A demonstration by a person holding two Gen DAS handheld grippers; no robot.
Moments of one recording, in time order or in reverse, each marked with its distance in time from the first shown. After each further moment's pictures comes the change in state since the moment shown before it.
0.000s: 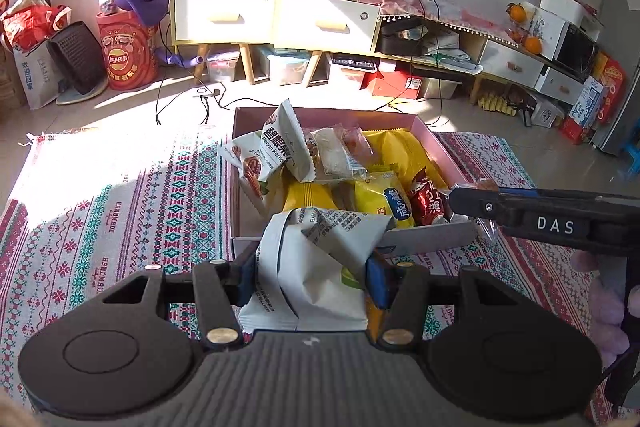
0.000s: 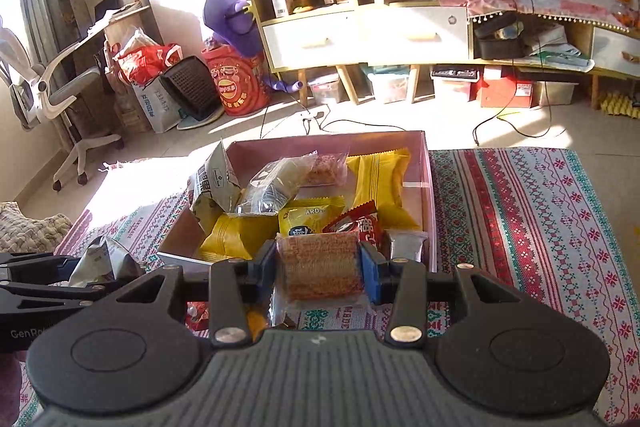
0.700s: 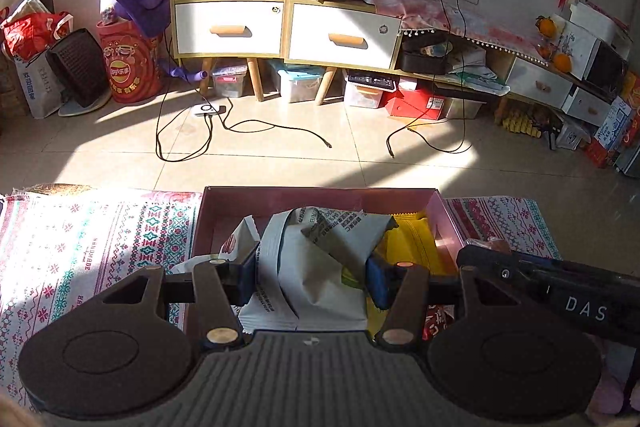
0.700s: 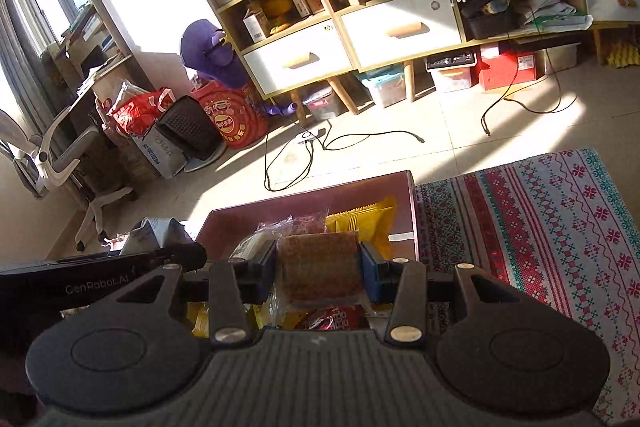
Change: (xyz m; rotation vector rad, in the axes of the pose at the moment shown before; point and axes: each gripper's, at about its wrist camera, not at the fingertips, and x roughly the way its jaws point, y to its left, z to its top) left arm 0.062 -0.024 0.073 -0.047 0.005 0.051; right arm 0.033 -0.048 0.037 0.181 -0.011 0.101
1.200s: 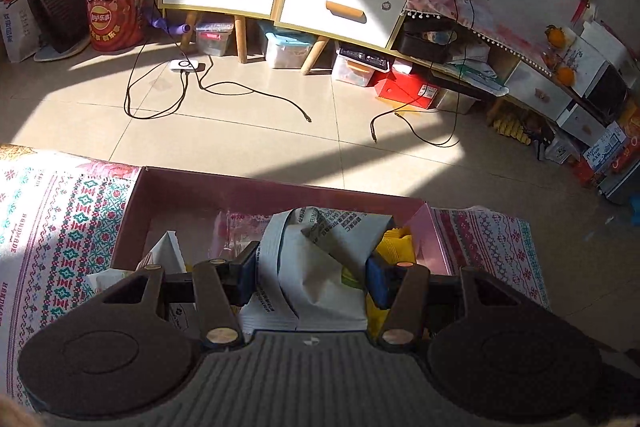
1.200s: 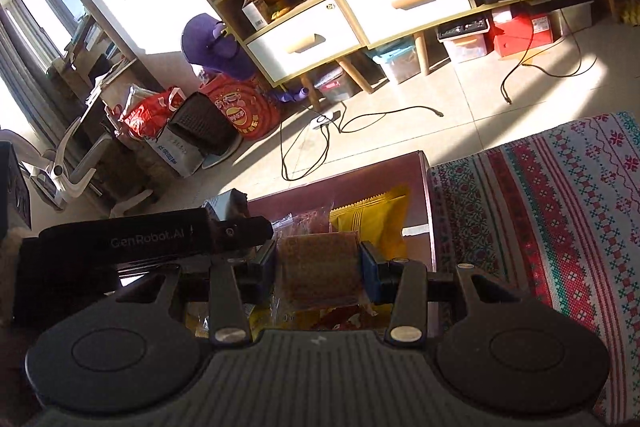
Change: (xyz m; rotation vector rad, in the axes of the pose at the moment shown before) left arm 0.049 -0.004 0.015 -0.127 0.105 -0.081; right arm 0.022 -0.016 0.000 0.079 0.058 0.081
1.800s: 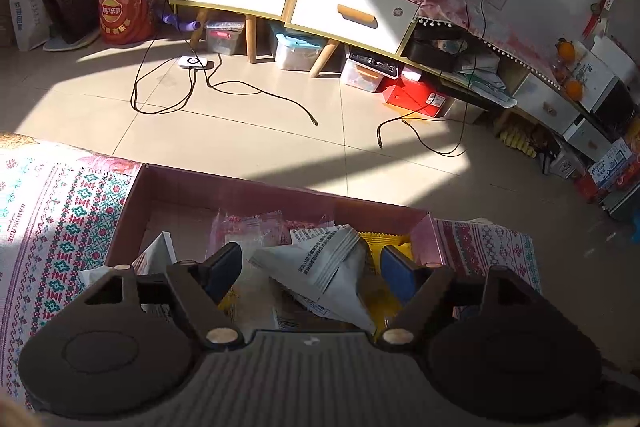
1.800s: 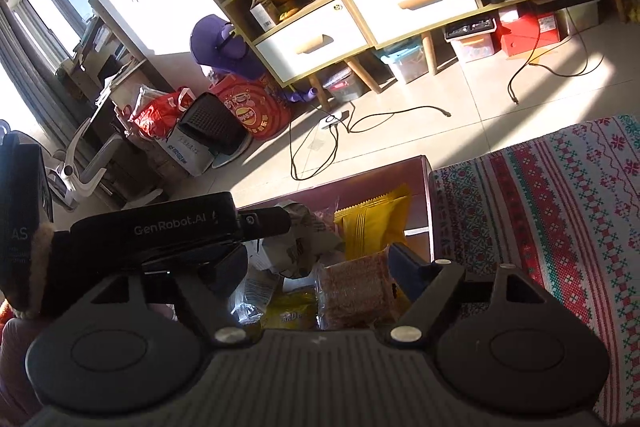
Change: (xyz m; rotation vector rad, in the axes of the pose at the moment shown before) left arm -0.004 -0.001 0.007 -0.040 -0.014 0.015; right arm -0.010 -0.001 0.007 0.004 0.003 0.025
